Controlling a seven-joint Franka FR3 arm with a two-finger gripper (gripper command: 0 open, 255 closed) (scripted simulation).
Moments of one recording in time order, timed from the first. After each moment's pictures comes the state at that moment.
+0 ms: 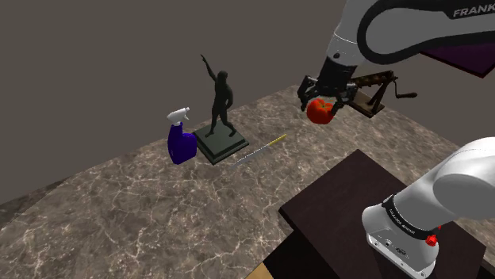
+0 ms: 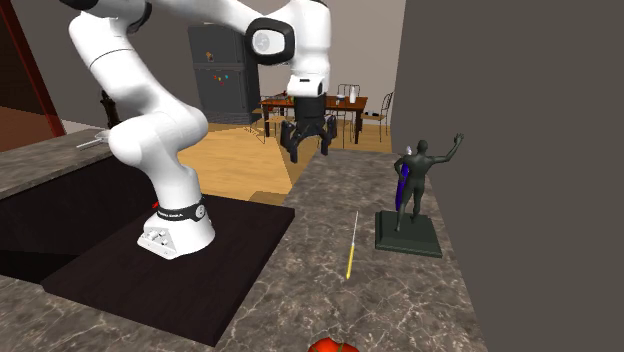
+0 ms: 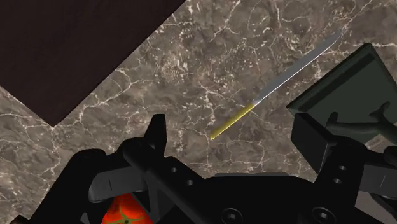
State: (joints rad) arm -0.07 -0.57 0.27 -2.60 0.18 2.03 0.78
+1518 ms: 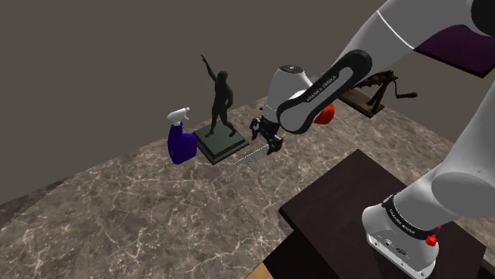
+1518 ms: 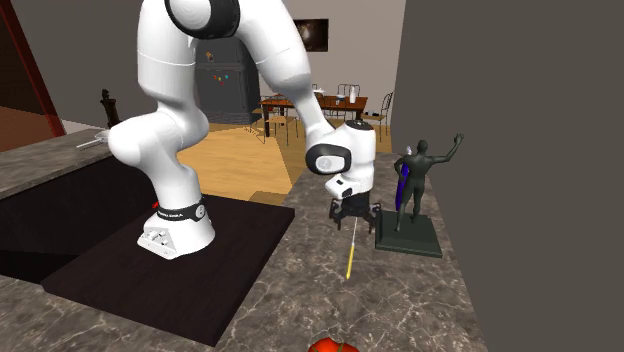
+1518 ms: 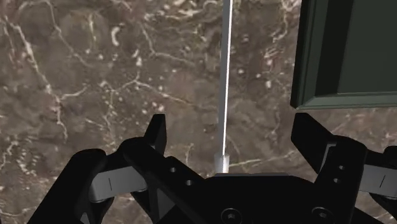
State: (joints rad) arm -0.10 0.35 0.35 -2.42 -0.07 2.79 1.81
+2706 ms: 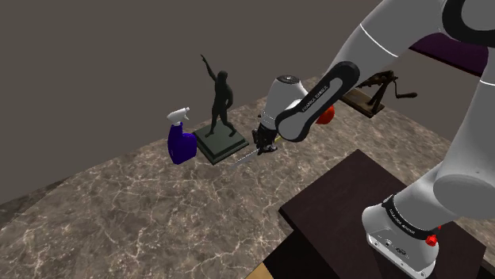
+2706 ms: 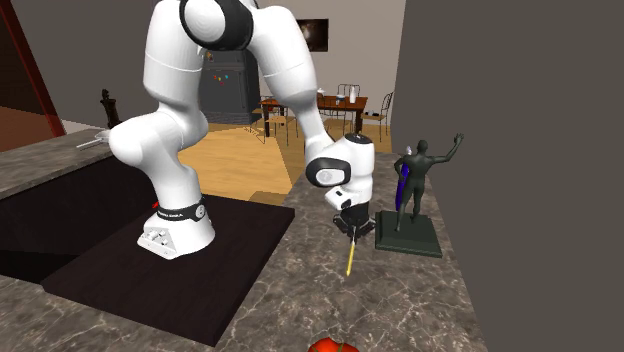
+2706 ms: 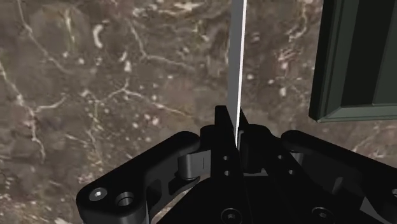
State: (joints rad) arm -0.06 0.44 0.30 -2.40 -0.12 2.86 1.85
